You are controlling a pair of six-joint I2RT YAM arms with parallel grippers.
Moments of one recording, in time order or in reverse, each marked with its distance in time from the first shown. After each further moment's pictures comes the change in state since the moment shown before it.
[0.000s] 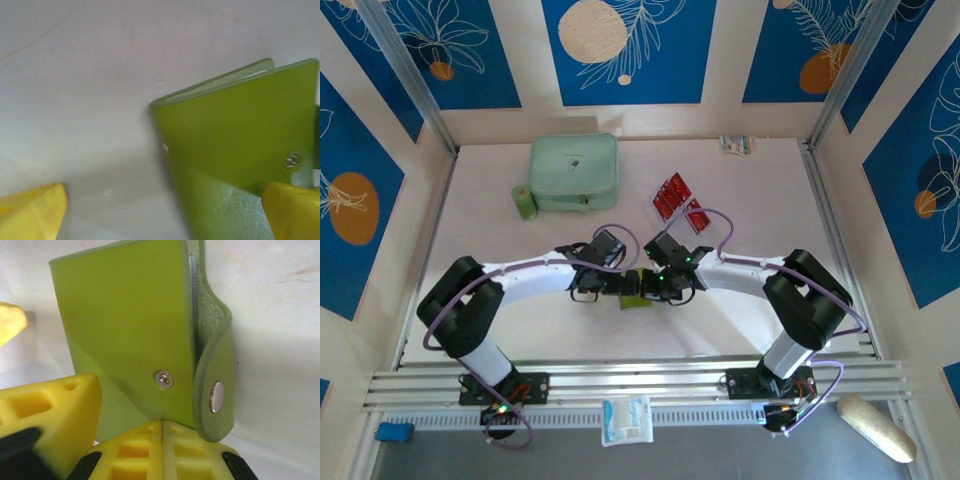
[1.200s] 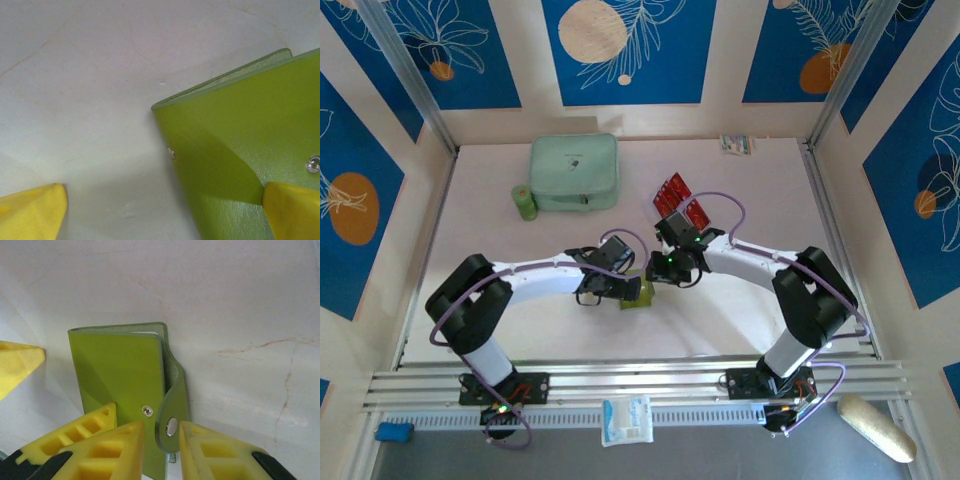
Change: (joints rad) left arm -0.054 0.037 0.021 -0.023 -0.119 0.045; right arm -0.117 -0.001 0.103 -0.123 0.003 -0.111
